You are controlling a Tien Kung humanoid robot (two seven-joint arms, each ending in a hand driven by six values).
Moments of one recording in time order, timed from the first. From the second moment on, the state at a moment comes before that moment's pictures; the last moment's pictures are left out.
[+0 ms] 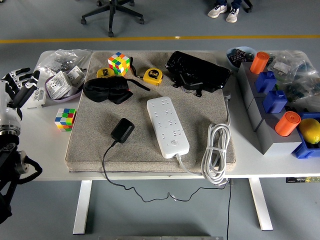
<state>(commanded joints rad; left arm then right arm) -0.28 0.24 -1.36 -1.05 1.00 0.38 -0.31 -0.02 -0.27 0.91 0.31 -0.45 -0.07 -0.01</state>
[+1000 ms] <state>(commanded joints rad) -0.27 0.24 -1.33 -1.06 0.98 0.37 -0.31 -0.02 -0.26 0.88 0.30 -0.44 -0.07 -0.01</state>
